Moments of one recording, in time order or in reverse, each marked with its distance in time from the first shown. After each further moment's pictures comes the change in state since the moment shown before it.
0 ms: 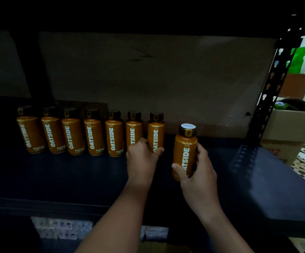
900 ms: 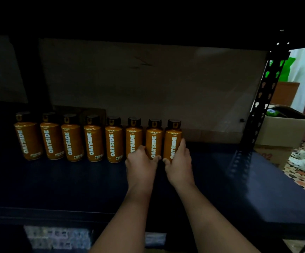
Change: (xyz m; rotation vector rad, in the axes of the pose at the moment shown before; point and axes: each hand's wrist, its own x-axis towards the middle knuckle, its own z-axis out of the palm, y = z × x) left_hand -0.001 0.002 -0.003 0.003 0.010 -0.036; right_hand 0.059 -0.012 0.051 -0.265 -0.073 0.183
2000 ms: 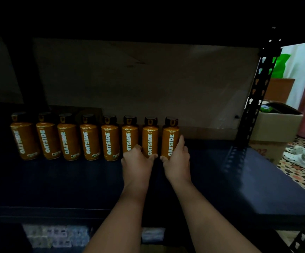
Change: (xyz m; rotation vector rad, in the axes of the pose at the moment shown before) left_hand -0.006 0.002 -0.003 0.014 0.012 0.000; right_hand -0.005 0.000 -0.006 0.036 0.055 0.014
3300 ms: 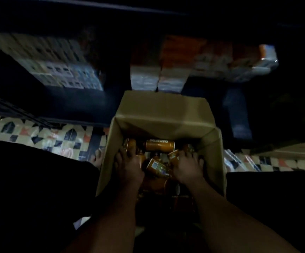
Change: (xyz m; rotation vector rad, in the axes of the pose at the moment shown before) left_hand -0.340 -0.321 0.048 0.757 -0.836 -0.386; right_hand -0.288 0.329 0.116 -0.798 -0.911 0.250
